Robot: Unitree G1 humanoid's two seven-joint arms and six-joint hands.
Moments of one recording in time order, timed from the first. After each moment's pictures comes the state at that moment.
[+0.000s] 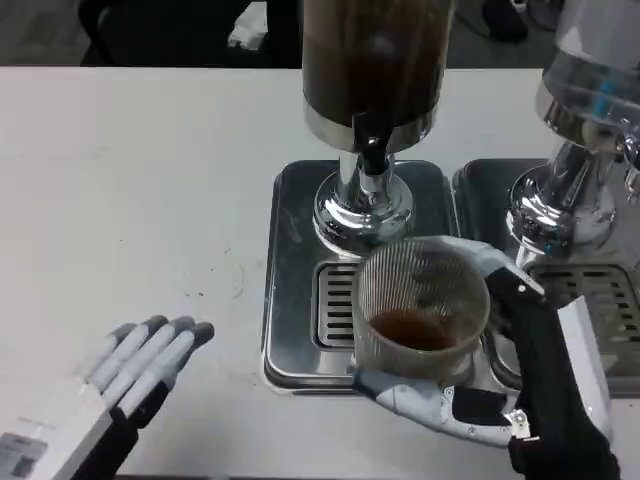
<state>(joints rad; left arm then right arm) 0.52 0.59 0.15 0.03 0.74 -0.81 0.23 0.47 -0.02 0.25 -0.29 -0.45 -0.39 -0.22</state>
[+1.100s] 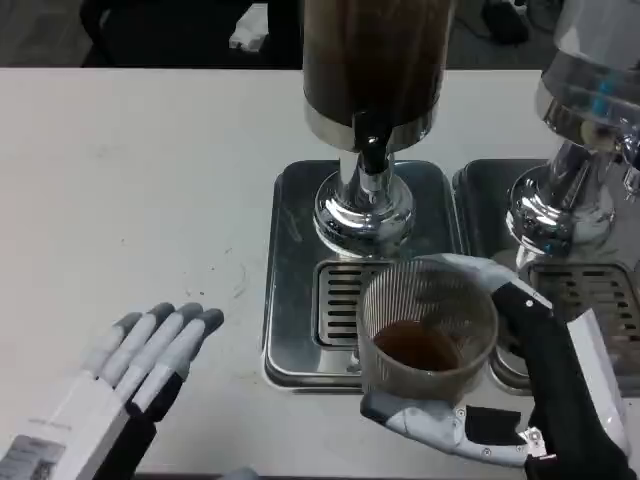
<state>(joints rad) 0.56 0.53 0.11 -0.08 0.80 -0.69 0.30 0.53 -0.05 0.23 -0.36 -0.42 -0.38 -0.15</state>
